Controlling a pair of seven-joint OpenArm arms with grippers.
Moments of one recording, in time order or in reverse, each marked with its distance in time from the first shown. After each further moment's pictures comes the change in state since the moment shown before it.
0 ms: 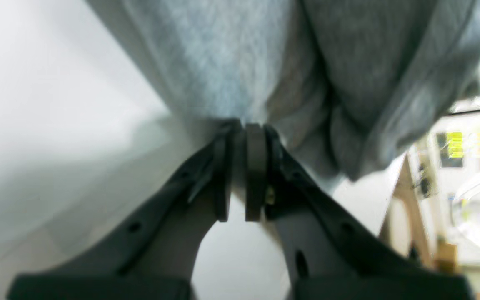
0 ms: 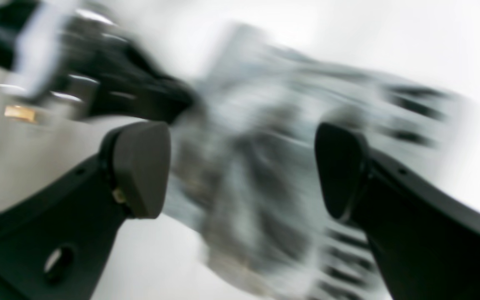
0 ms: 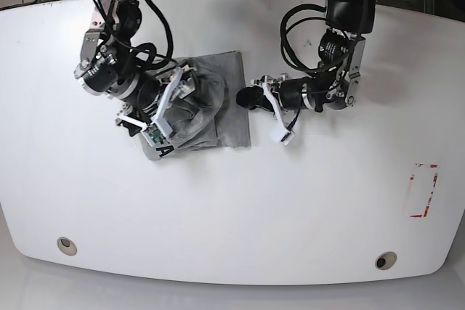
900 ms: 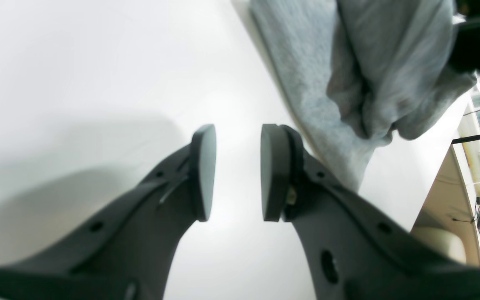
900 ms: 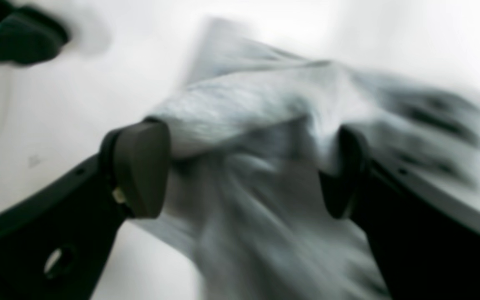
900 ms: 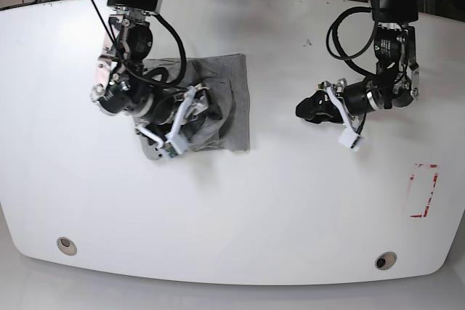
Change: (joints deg) left arm 4.6 -12.1 -12.5 10.5 -9.9 -7.5 4.0; right arm 7.1 -4.2 -2.2 -13.0 -0.7 0.0 0.0
